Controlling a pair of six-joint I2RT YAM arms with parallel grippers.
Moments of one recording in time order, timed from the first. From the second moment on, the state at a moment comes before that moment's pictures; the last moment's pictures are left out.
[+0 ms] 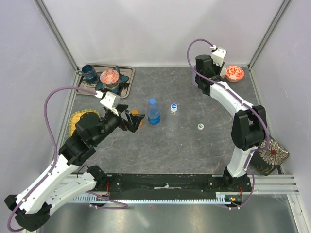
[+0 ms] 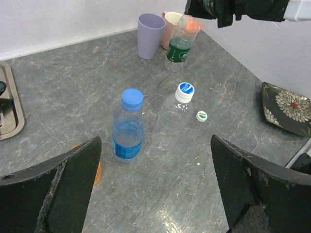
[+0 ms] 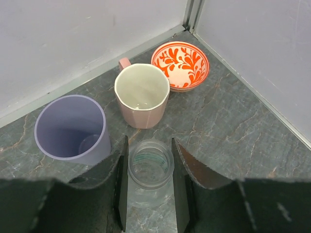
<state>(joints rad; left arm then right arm) -0.72 0.68 0.88 -0.27 -0.05 -0.20 0.32 1.84 1.53 -0.14 0.94 0.35</state>
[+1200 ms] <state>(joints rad) -0.72 0.72 0.87 -0.26 -0.02 -0.20 0.29 1.88 1.61 -0.24 0.83 0.37</state>
